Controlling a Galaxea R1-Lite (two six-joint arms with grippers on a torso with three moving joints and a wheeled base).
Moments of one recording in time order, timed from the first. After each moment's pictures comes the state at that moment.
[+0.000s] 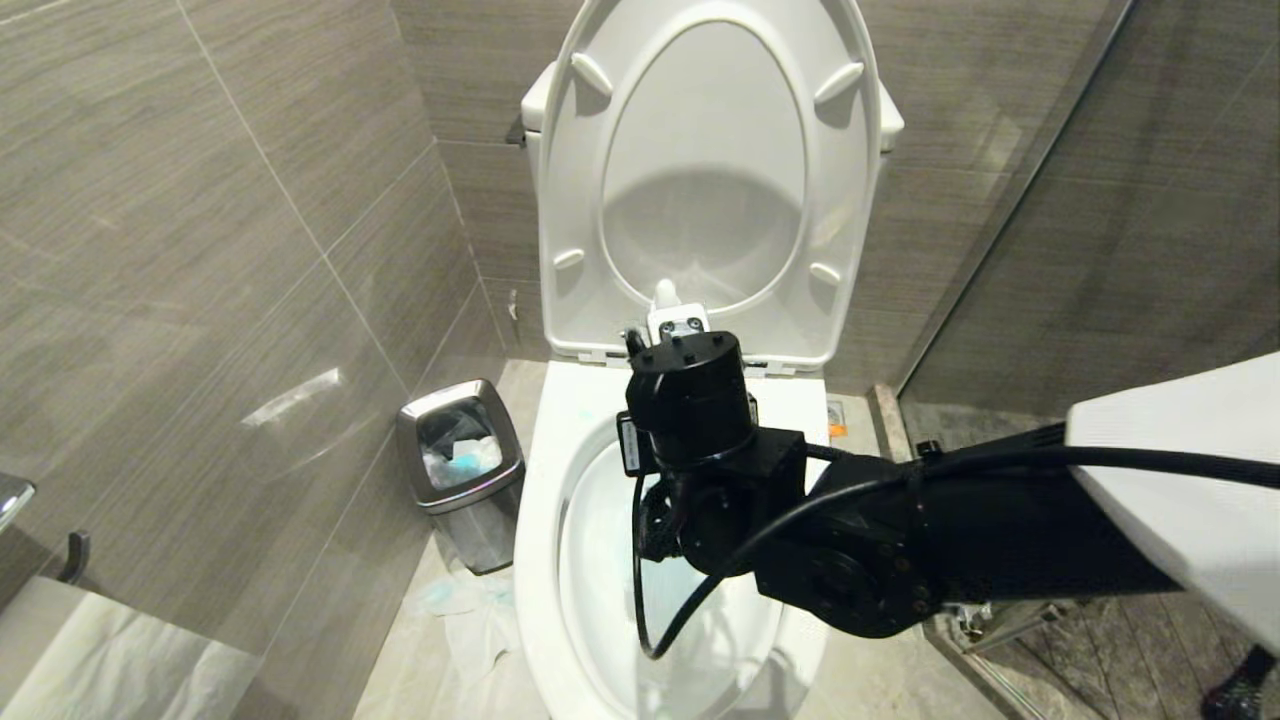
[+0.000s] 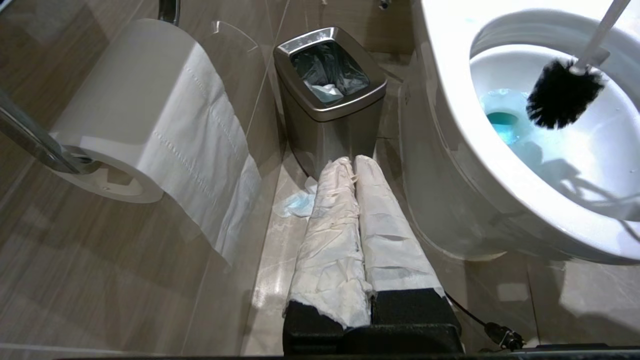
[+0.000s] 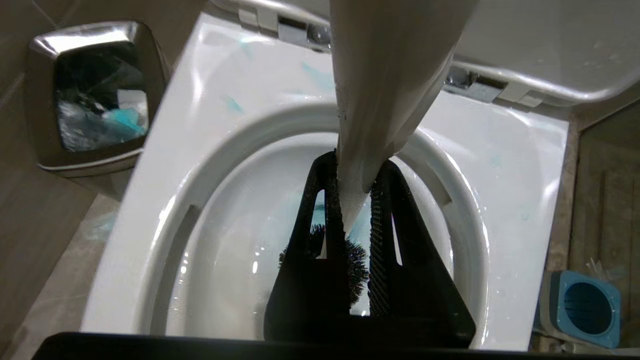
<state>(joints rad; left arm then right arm) 0.01 0.00 0.00 0.00 0.00 0.01 0.90 2.13 -1.40 -0.45 -0.77 0.12</state>
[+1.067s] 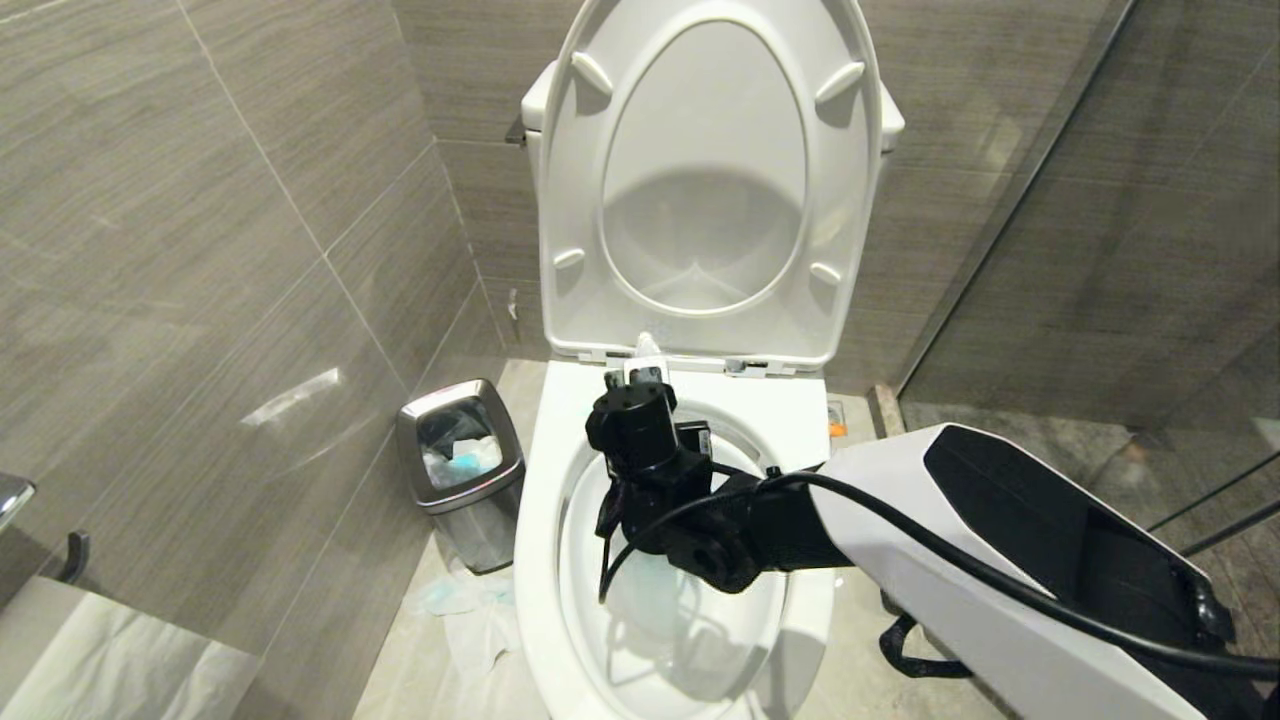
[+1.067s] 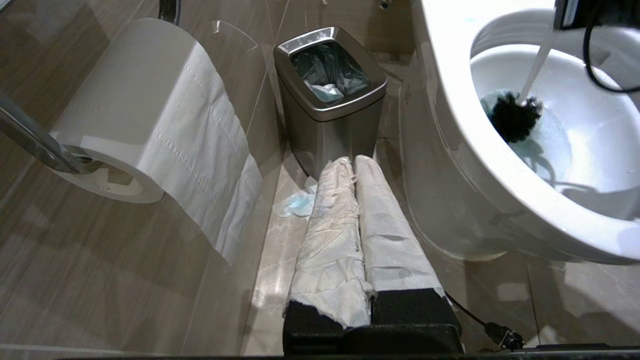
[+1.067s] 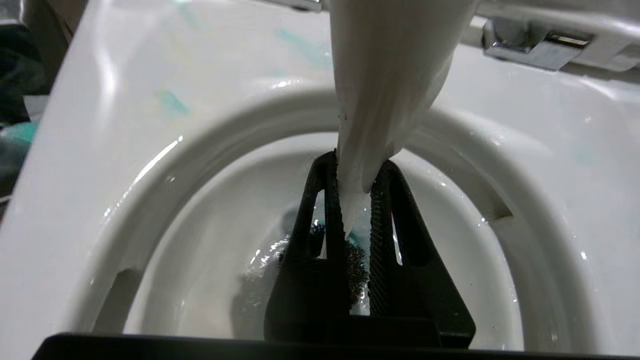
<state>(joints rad) 0.01 0.00 0.00 0.00 0.00 0.01 0.81 2.49 -1.76 -0.45 -0.81 0.14</state>
